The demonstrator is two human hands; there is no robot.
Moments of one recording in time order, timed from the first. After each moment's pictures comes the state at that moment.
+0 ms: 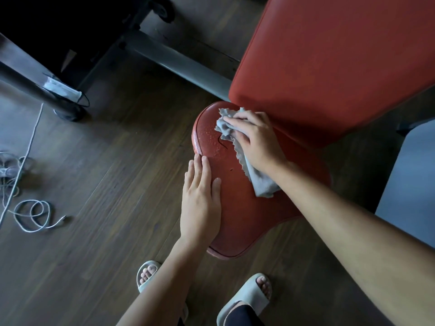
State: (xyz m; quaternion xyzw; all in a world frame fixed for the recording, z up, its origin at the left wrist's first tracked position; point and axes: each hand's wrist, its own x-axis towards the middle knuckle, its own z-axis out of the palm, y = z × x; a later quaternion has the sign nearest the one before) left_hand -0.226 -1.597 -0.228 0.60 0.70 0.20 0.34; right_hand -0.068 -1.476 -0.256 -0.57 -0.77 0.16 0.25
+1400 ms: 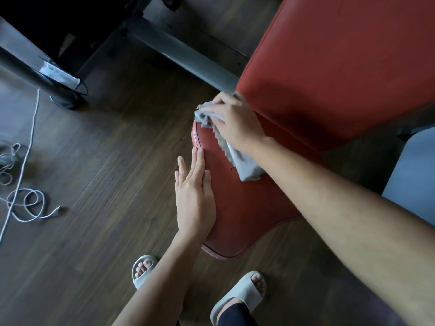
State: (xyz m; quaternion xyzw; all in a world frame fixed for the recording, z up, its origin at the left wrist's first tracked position) left_hand -0.233 -1.585 -0.243 0.49 0.73 0.27 0.40; right_hand -0.119 -1.427 -0.250 -0.51 -0.82 0.16 0.20
